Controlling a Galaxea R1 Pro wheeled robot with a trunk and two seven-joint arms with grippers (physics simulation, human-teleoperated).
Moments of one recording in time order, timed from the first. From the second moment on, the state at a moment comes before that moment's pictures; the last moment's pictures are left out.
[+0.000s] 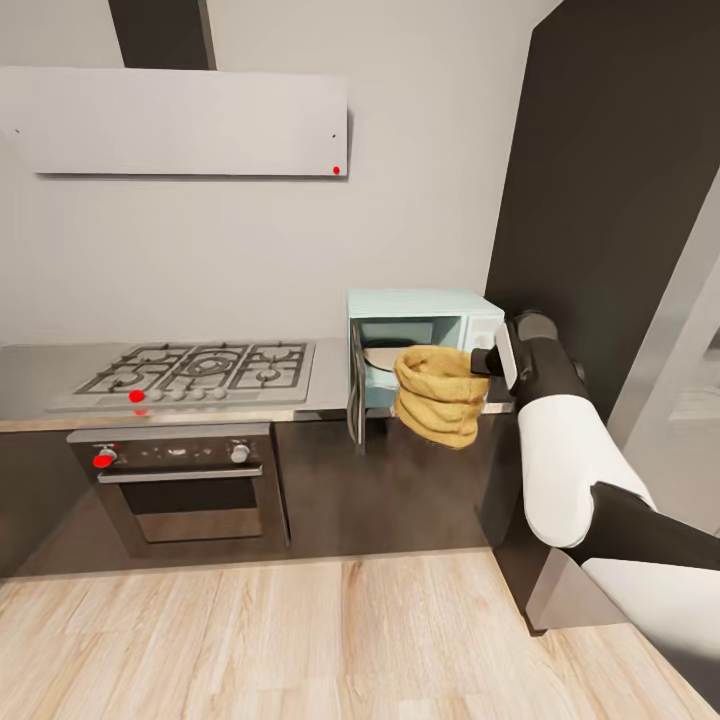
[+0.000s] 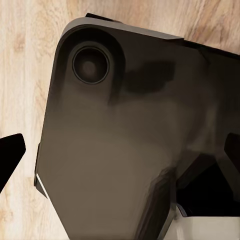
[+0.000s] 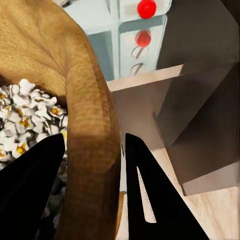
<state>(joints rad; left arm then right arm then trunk) 0.00 -0.05 0.01 -0.06 0.24 -0.12 0.01 -1.34 0.11 -0.37 -0.73 0.36 1.05 -0.06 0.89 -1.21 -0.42</state>
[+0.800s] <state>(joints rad) 0.00 -0.05 0.01 -0.06 0.24 -0.12 0.01 -1.34 0.11 -0.37 -0.75 0.36 1.05 -0.06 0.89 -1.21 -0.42</state>
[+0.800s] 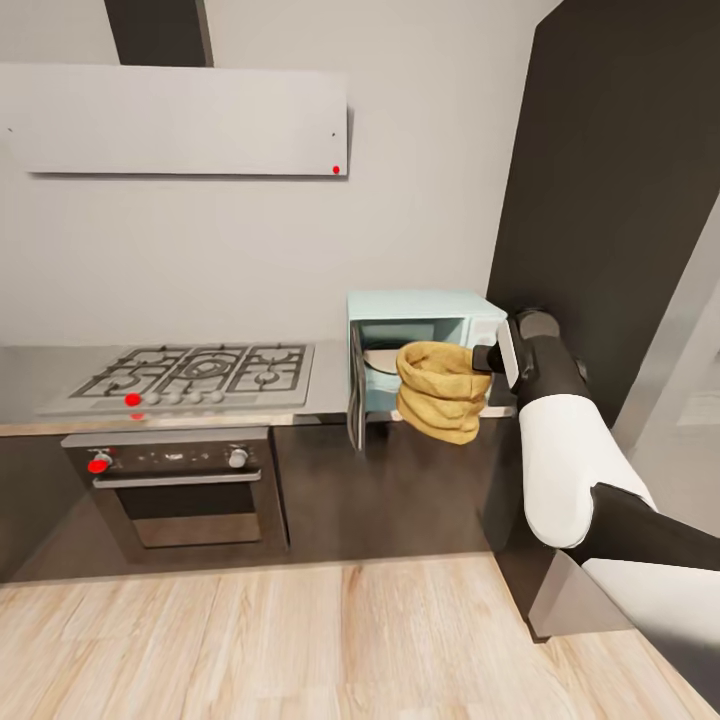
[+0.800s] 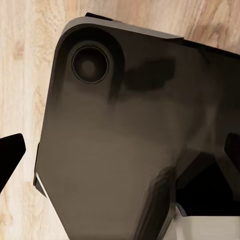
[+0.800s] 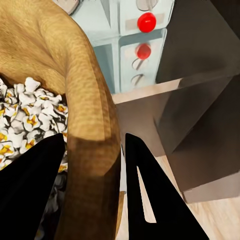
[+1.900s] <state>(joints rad) 0.00 -0.05 0.01 -0.06 0.24 -0.12 0.01 -1.34 0.11 -0.37 -0.75 0.36 1.05 -0.06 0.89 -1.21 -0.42</state>
